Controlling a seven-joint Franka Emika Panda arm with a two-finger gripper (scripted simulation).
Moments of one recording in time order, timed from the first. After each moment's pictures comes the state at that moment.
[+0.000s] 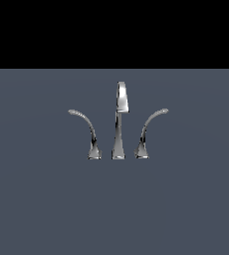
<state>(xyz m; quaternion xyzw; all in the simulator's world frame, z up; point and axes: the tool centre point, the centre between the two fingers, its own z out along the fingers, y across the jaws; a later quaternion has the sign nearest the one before) -0.254 -0.011 0.464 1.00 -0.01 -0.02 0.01</state>
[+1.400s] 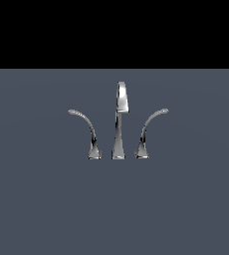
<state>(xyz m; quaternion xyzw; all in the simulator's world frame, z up) -0.224 0.013 0.462 1.00 -0.02 -0.01 0.00</state>
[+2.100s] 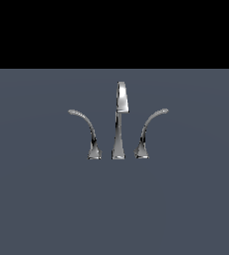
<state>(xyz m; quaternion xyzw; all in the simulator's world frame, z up) -0.154 0.043 0.413 0.98 -0.17 -0.04 -0.05</state>
